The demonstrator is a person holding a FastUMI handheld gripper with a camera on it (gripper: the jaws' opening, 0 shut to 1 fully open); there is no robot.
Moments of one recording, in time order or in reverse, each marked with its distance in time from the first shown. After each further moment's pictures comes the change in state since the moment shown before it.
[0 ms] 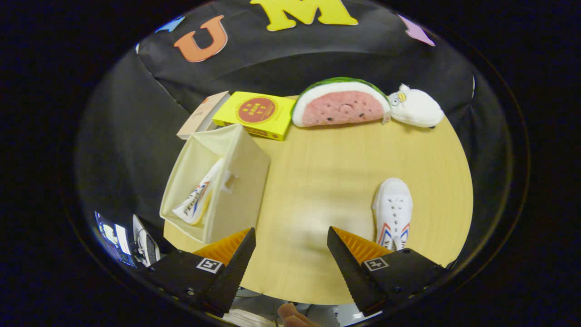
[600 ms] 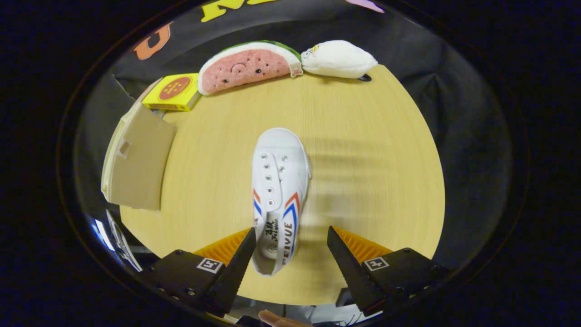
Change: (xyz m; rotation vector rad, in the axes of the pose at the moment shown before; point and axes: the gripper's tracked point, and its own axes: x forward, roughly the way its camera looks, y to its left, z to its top) arm 0.034 -0.191 -0.060 0.013 0.136 -0.208
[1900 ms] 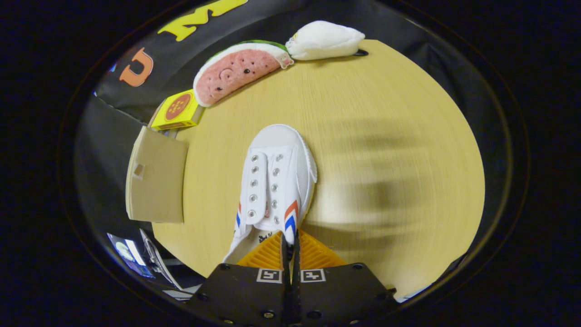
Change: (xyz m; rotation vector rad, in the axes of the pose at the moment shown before) arm 0.005 0.022 0.003 0.185 -0.010 0.314
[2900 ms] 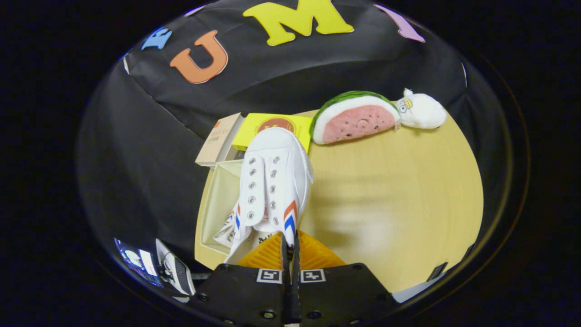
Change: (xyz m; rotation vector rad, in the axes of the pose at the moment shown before) arm -0.046 0.344 0.026 -0.122 -0.169 0.026
